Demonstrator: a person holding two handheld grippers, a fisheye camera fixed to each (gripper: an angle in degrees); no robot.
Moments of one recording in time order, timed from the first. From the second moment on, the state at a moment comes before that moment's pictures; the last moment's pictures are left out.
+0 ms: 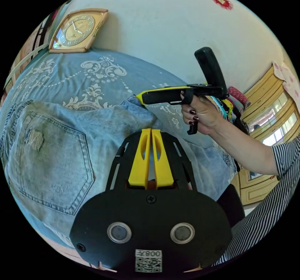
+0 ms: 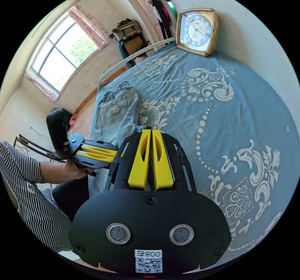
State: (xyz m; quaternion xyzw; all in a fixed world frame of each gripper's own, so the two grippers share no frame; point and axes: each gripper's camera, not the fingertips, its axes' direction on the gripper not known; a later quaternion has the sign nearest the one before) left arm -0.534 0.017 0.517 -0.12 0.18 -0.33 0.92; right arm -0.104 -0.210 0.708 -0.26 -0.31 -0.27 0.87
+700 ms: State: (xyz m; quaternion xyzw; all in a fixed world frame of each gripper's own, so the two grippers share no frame) left arm -0.556 -0.068 0.580 -0.21 0.13 -0.19 0.95; right arm -0.027 -0.200 0.709 -0.29 -0.33 -0.21 0.87
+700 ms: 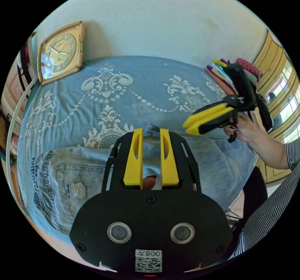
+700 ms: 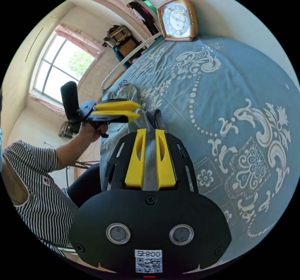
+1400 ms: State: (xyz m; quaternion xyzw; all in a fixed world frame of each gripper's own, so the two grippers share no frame) left arm -0.536 -0.112 0.636 -0.19 0.13 -0.24 0.94; right arm -0.014 -0.143 0.658 -0.28 -0.19 -0.24 0.91
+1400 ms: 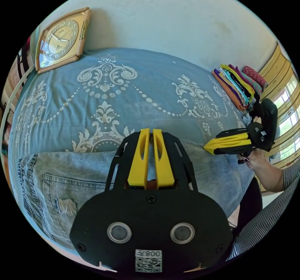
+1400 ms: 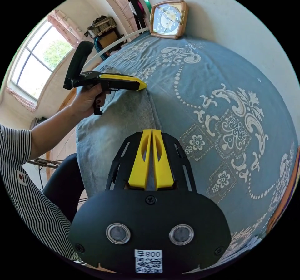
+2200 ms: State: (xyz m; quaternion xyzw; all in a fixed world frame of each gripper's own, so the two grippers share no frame) left arm -0.455 -0.153 0.637 -0.20 0.09 -0.15 0.96; right arm 0.032 -0.076 0.566 -0.27 -0.11 -0.24 0.93
